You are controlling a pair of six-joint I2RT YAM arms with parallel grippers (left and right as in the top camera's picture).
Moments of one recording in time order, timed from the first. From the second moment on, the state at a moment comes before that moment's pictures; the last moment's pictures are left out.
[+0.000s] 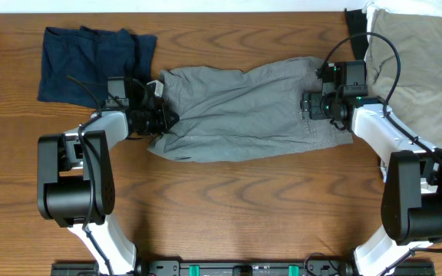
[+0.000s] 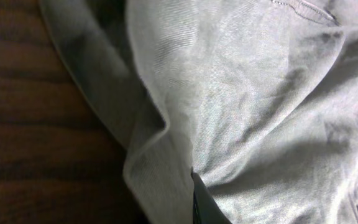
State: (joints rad) left arm 0.06 1.97 1.02 -0.21 0.64 -0.16; right arm 0.08 1.83 1.10 -0.29 -0.10 0.02
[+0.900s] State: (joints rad) left arm 0.12 1.52 1.00 -0.64 0.46 -0.18; right arm 0.00 1.86 1.10 -0.17 -0.49 0.13
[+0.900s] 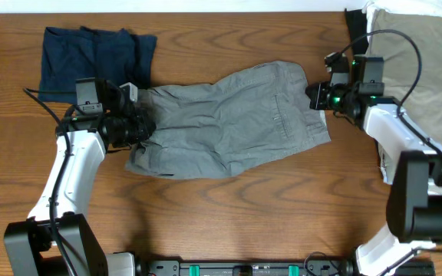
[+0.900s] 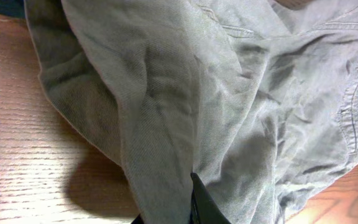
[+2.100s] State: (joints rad) left arm -0.48 1.64 1.22 -0.19 0.40 -0.38; right arm -0.01 2.08 1.14 -0.12 -0.61 0.16
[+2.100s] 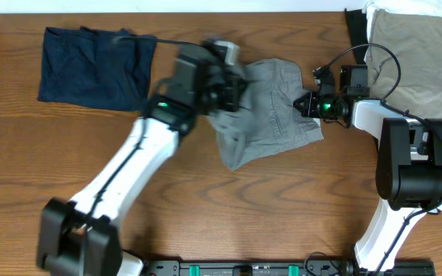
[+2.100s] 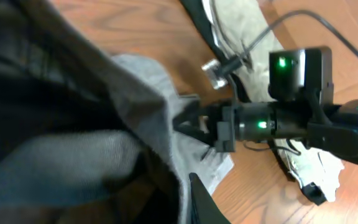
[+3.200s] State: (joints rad) left arm -0.36 1.58 1.25 -0.21 0.39 -0.43; right arm -0.04 2.03 1.12 -0.12 -0.63 0.15
